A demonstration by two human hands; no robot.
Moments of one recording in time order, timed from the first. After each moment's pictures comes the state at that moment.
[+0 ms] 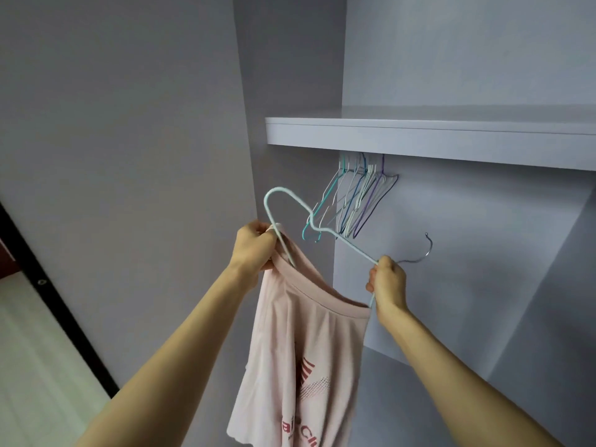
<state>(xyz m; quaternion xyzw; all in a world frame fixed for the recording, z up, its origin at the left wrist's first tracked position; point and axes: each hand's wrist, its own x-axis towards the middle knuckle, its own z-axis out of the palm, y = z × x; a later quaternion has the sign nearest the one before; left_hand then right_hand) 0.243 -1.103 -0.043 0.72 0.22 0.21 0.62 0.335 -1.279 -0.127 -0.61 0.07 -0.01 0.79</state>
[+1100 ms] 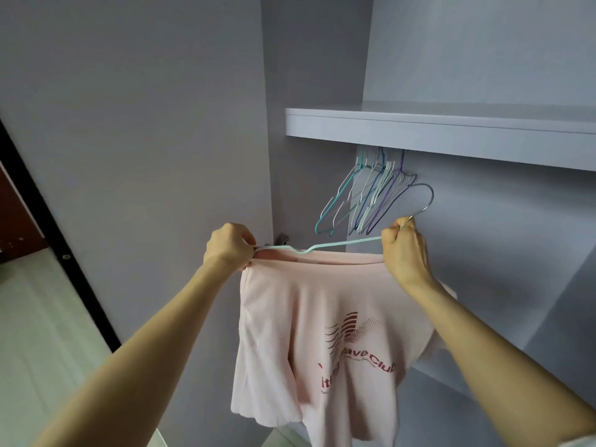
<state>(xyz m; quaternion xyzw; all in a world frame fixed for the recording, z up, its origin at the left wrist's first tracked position) 0.225 -1.045 -0.061 0.88 0.31 0.18 0.32 0.345 -1.291 -0.080 -0.86 -0.15 -0.19 0.46</state>
